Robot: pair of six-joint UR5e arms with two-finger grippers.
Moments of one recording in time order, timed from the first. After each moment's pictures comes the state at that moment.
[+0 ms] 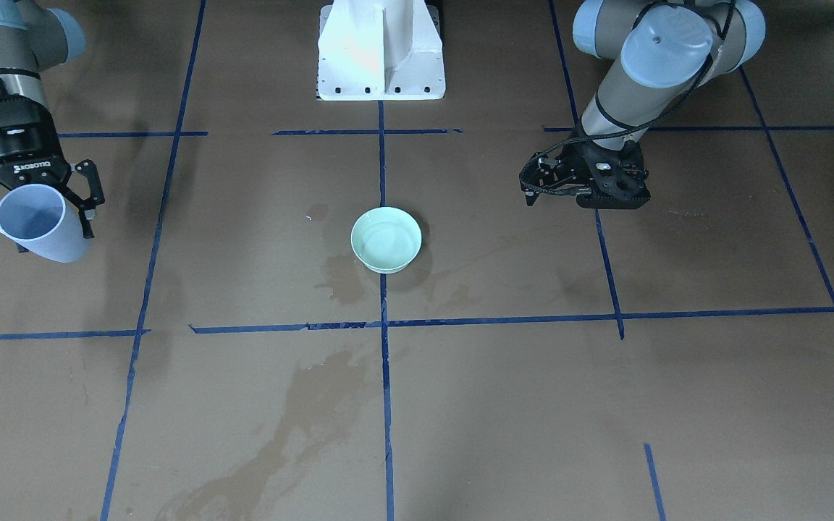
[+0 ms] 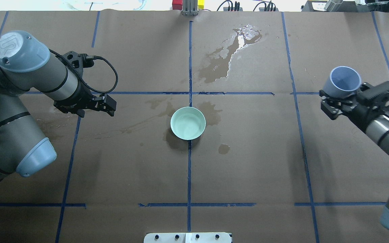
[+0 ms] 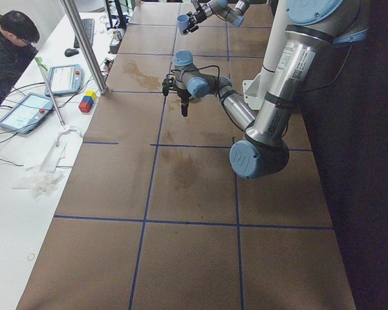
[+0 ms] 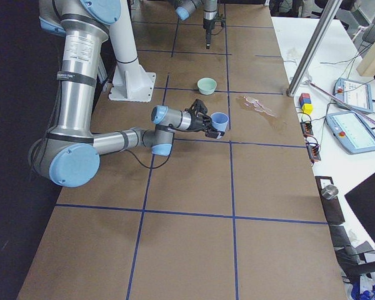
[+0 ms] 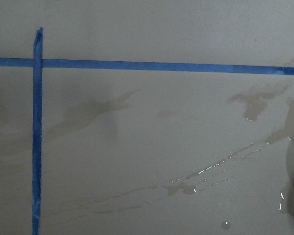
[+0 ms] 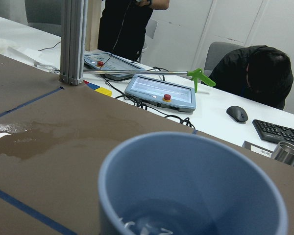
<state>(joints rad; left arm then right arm) -0.76 -1.95 -1.89 -1.63 -2.11 -1.06 0.57 -1.69 1.81 -0.35 1.09 0.61</state>
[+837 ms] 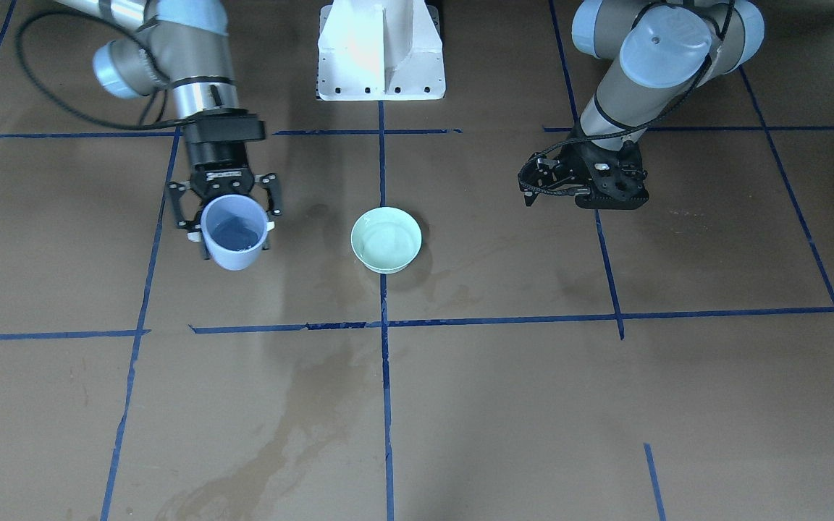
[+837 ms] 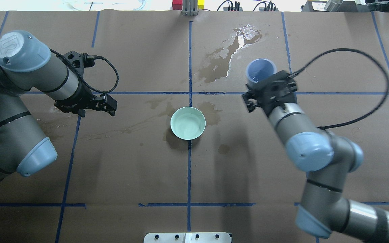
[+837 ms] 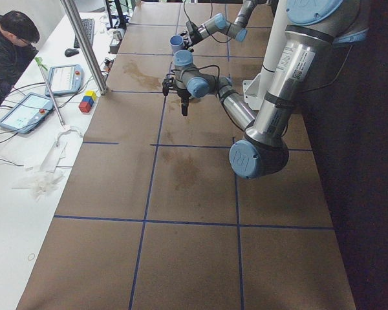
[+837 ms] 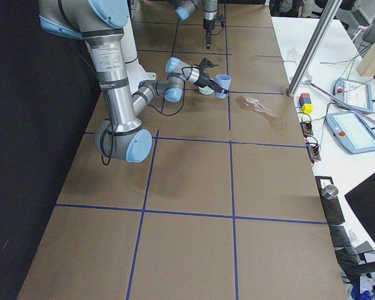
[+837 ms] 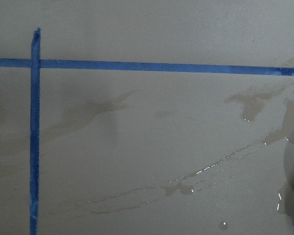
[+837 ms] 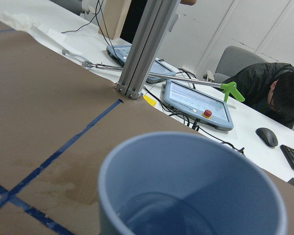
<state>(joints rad) -0.76 -1.95 -1.89 -1.63 -2.11 -1.06 0.37 -1.20 1.83 -1.08 0.85 0.62</state>
